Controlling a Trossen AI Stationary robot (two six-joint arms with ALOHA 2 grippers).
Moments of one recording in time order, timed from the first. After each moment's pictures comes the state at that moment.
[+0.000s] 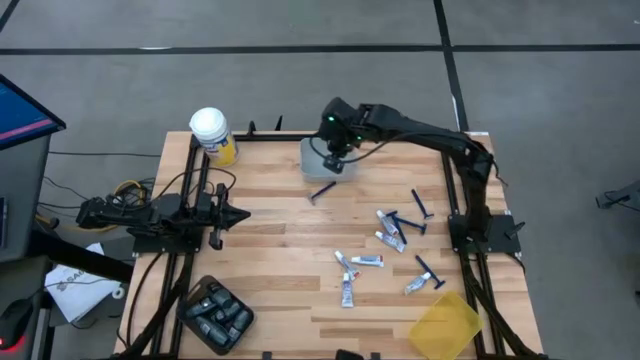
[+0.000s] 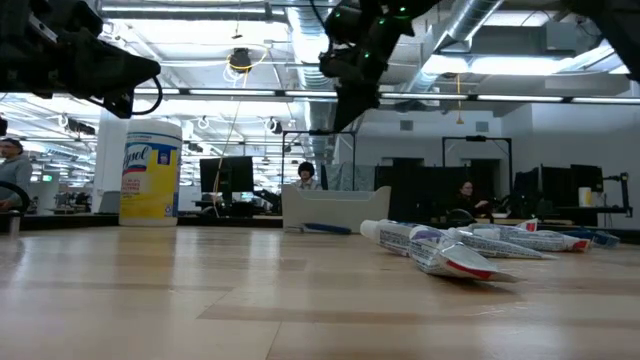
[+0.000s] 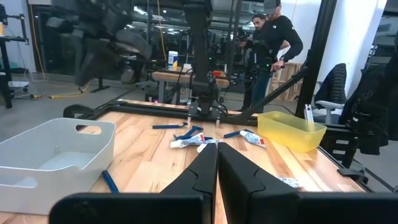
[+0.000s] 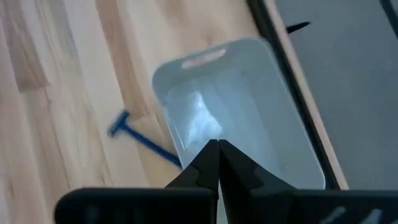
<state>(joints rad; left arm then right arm) -0.10 0.00 0.01 0.07 -0.17 -0.09 -0.41 1.96 1.88 -0.96 0.03 -0.13</state>
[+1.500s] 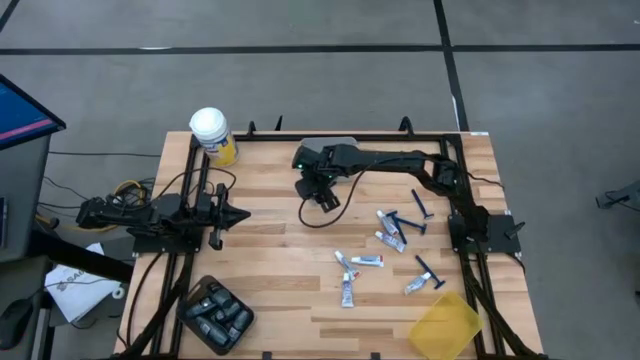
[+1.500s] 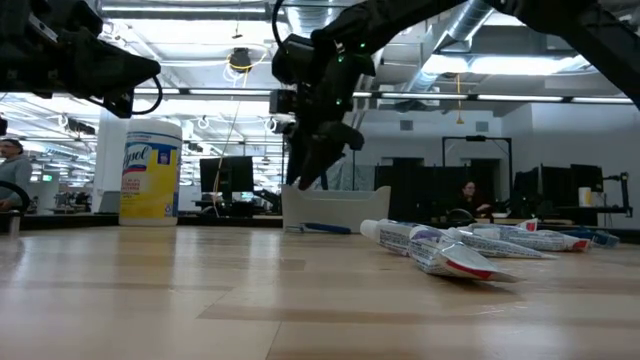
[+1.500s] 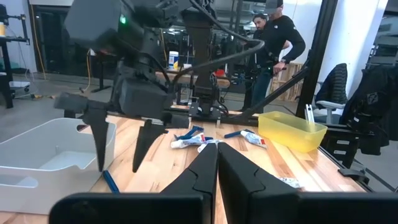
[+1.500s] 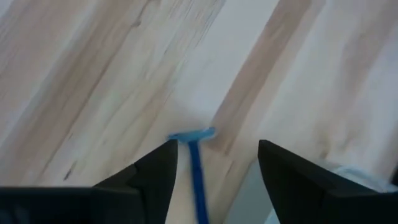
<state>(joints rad) -0.10 0.00 0.01 0.07 -0.17 -0.09 -0.23 2.22 1.89 -0.83 -0.05 -0.80</state>
